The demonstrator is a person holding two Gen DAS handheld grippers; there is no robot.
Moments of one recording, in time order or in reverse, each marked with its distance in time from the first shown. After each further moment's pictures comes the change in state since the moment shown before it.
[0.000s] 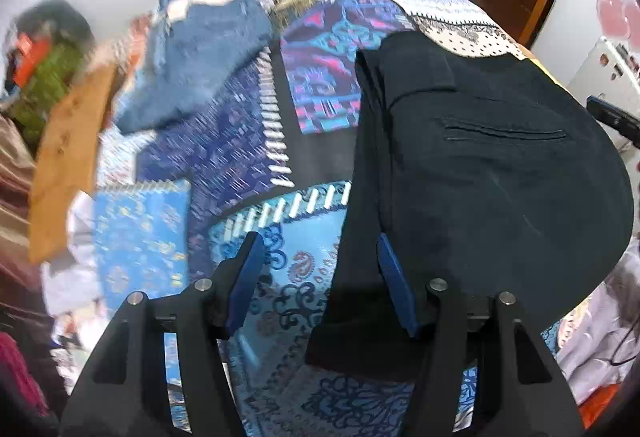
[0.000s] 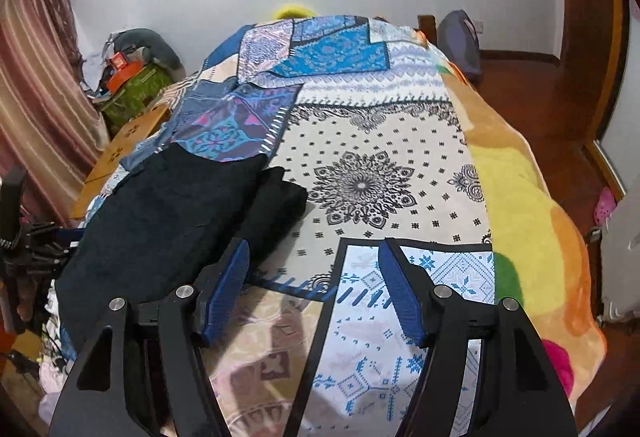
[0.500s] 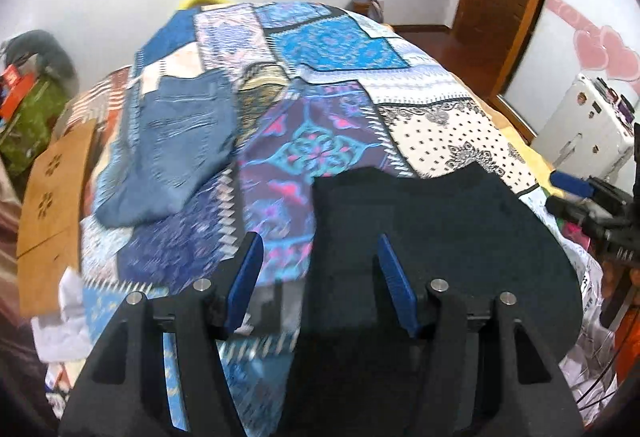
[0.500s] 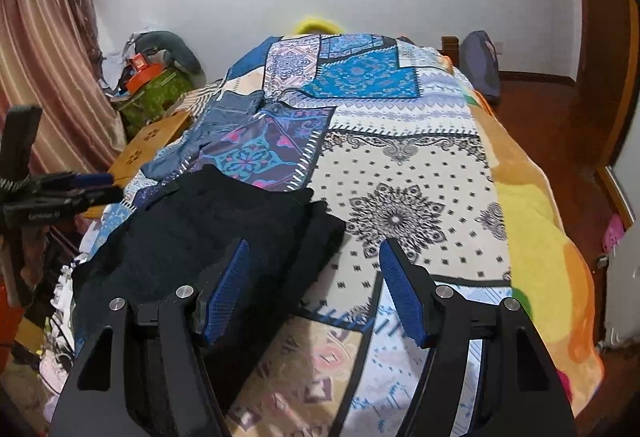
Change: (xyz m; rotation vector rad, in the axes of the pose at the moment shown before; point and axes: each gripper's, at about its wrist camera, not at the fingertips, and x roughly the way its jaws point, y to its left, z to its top) left arm -0.007 -0.018 0.092 0.010 -0.135 -0.115; right arm 0.008 0.024 0.022 -0.052 -0.037 0.050
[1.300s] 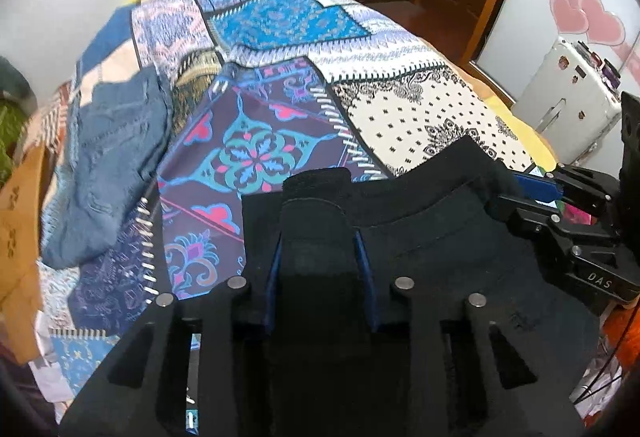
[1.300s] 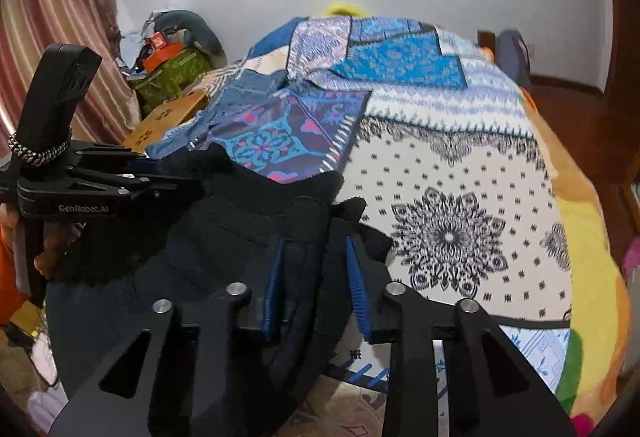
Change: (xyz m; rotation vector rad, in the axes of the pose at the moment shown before) left arm 0.057 -0.032 0.023 0.112 0.065 -0.079; right arm 0.049 0.016 0.003 -0.078 0.024 0.066
